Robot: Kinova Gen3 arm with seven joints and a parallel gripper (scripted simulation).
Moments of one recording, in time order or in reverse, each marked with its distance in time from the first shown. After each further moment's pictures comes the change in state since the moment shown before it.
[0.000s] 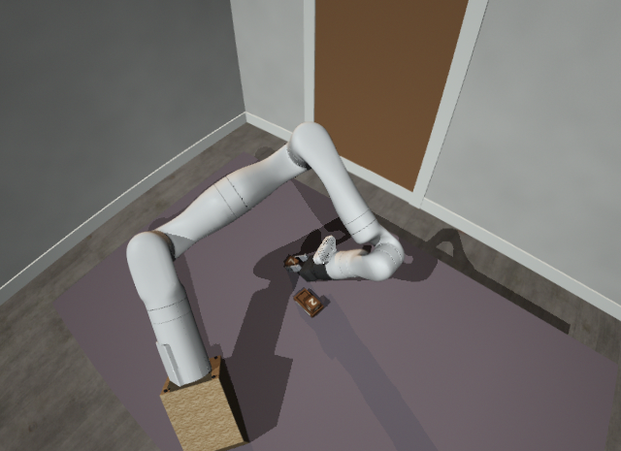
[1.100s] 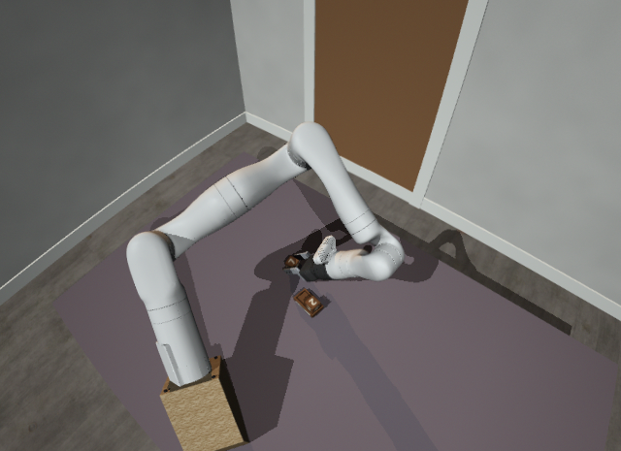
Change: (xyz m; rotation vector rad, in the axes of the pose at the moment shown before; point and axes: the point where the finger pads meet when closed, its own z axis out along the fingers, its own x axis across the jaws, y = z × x) arm 0.000 0.000 0.000 0.000 0.000 0.000
